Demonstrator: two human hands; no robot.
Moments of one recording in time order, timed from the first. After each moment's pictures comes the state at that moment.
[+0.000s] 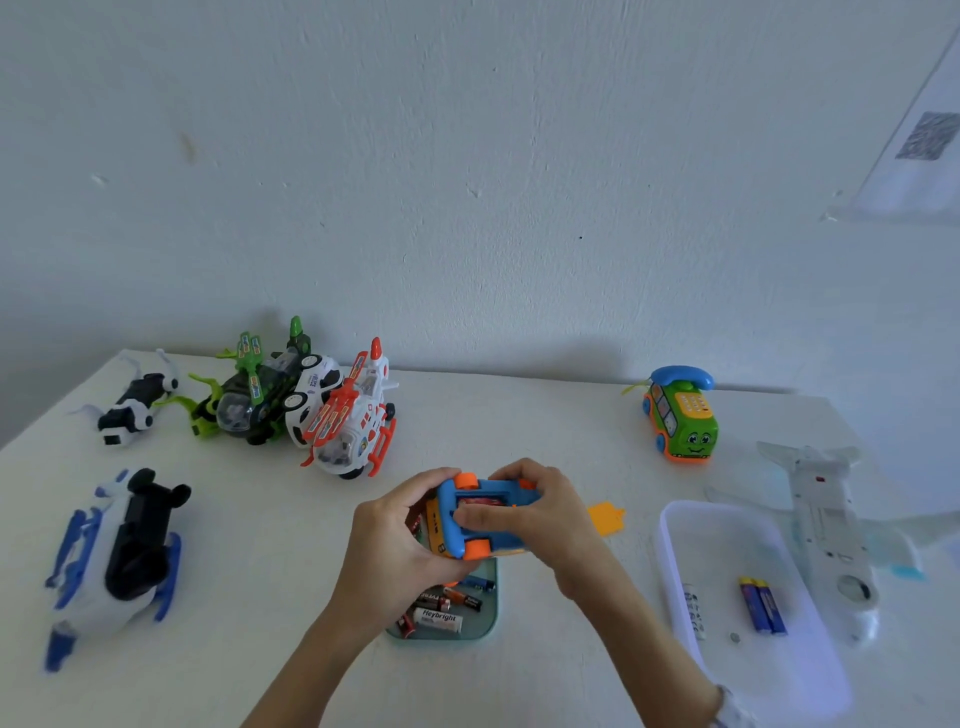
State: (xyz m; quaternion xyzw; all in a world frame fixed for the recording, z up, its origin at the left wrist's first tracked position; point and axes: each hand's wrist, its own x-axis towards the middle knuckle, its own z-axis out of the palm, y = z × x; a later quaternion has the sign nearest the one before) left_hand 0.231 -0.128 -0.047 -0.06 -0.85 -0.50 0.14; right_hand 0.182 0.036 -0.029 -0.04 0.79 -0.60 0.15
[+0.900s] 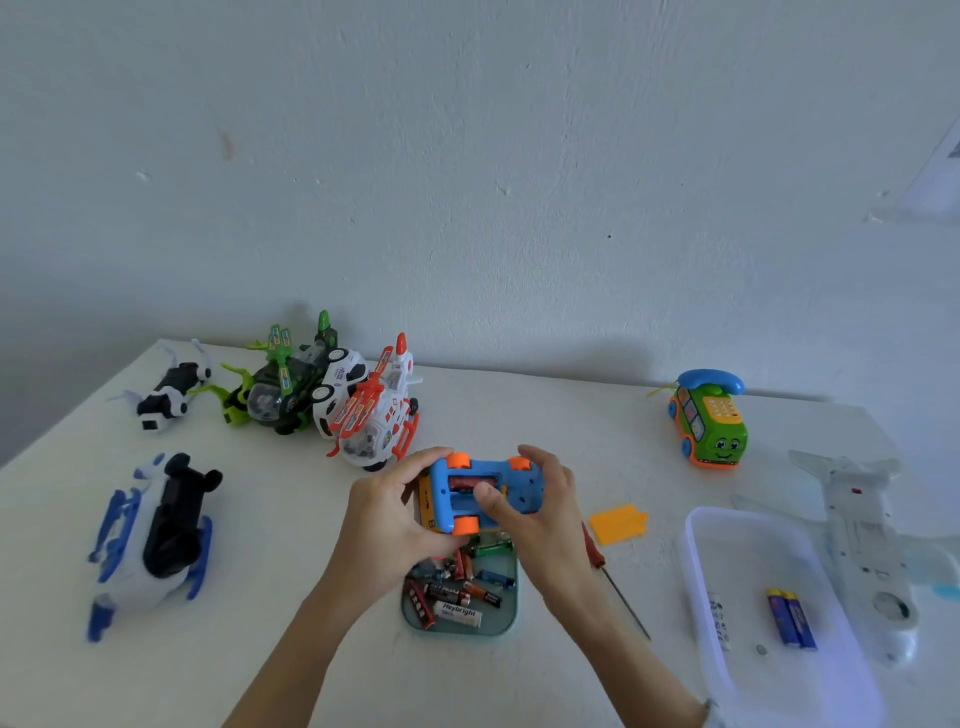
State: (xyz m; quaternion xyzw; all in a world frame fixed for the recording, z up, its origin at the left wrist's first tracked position) left_hand 0.224 -0.154 -0.048 -0.04 -0.86 -0.48 0.16; right_hand 0.193 0.013 -0.056 -0.02 0.78 -0.62 0.04
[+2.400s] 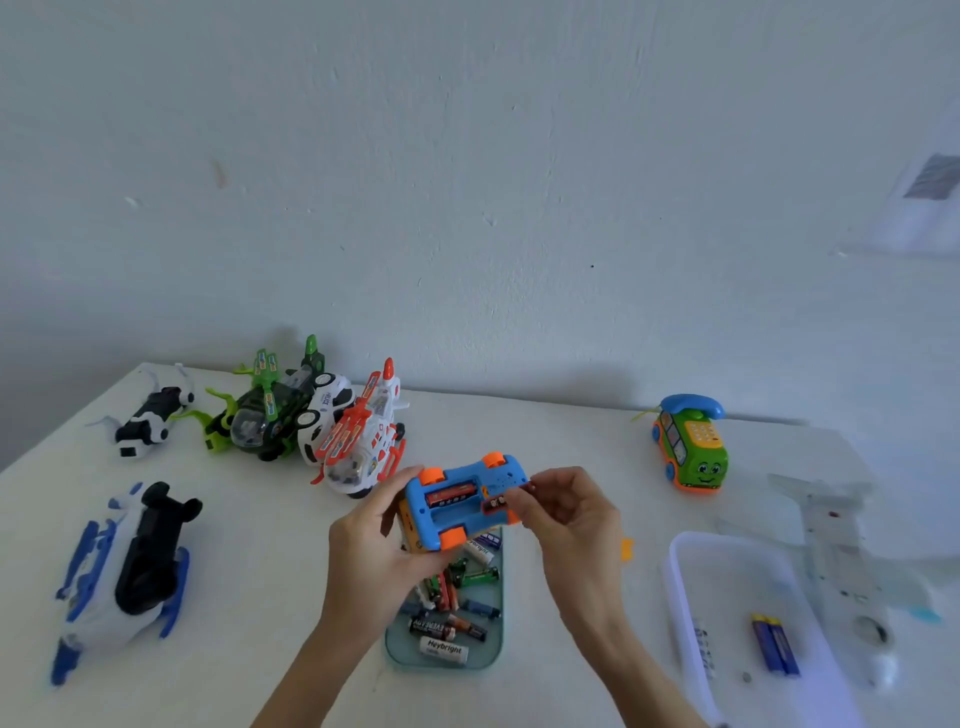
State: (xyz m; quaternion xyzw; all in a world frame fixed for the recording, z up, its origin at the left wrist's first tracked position) left_hand 0.222 -0.146 -0.060 -0.02 -0.81 -0.53 0.25; right_hand 0.194 0.033 -0.022 -0.01 0.68 -0.73 -0.06
